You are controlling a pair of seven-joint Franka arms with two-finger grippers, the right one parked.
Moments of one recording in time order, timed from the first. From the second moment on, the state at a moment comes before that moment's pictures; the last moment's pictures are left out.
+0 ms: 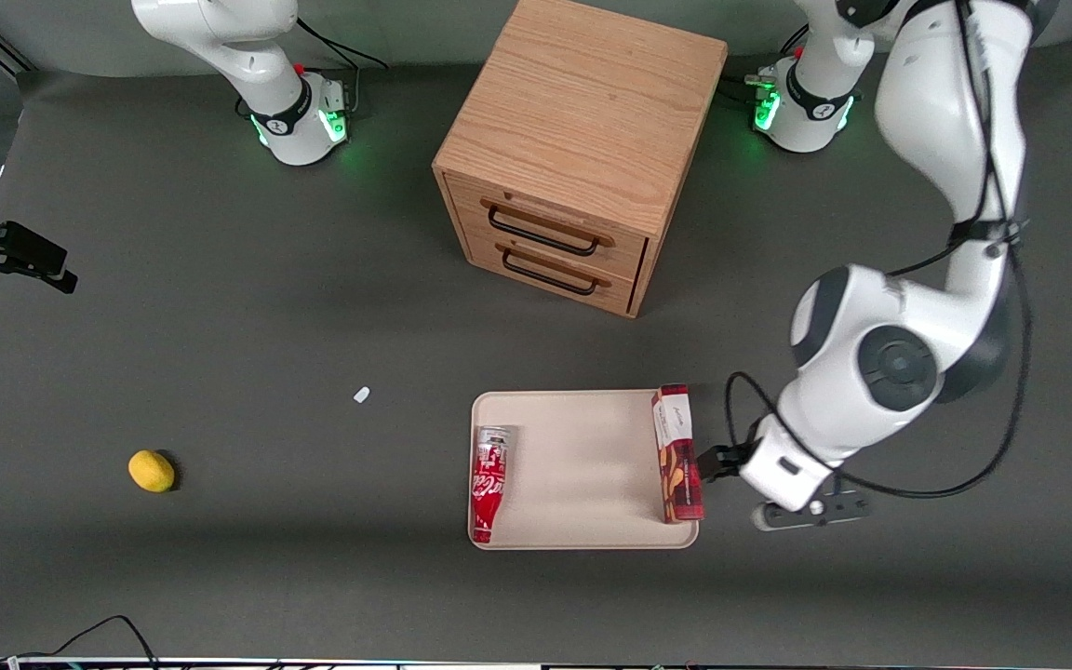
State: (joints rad) arm -0.17 0.62 -0.18 -1.24 0.04 2.00 -0.48
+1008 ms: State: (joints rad) arm 0.18 -0.04 -0.16 -1.70 0.02 1.70 -0.03
